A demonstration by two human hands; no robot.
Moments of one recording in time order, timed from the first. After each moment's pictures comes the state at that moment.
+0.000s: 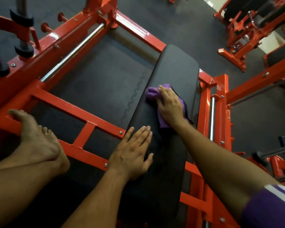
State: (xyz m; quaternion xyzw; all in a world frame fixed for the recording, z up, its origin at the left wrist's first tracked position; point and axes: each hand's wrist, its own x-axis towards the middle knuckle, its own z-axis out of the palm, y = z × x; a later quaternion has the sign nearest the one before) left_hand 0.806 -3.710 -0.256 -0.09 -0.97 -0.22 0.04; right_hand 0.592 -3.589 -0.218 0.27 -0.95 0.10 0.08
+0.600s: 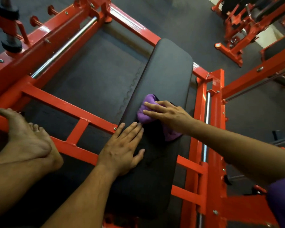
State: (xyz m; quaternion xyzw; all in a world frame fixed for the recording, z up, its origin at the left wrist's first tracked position) left_hand 0.806 -3.712 -0.257 -0.09 -0.97 -0.20 0.04; right_hand 0.609 -3.528 -0.168 0.60 -0.80 -0.09 -0.03
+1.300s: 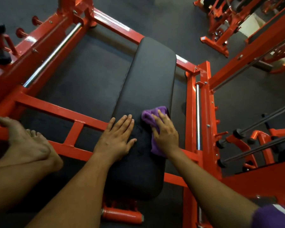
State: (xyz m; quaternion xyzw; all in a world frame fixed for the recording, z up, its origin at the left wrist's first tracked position) left_hand 0.800 -3.711 -0.248 -0.10 -0.98 -0.14 -0.02; right_hand 0.728 -3.492 -0.219 0.17 -0.98 0.10 0.05
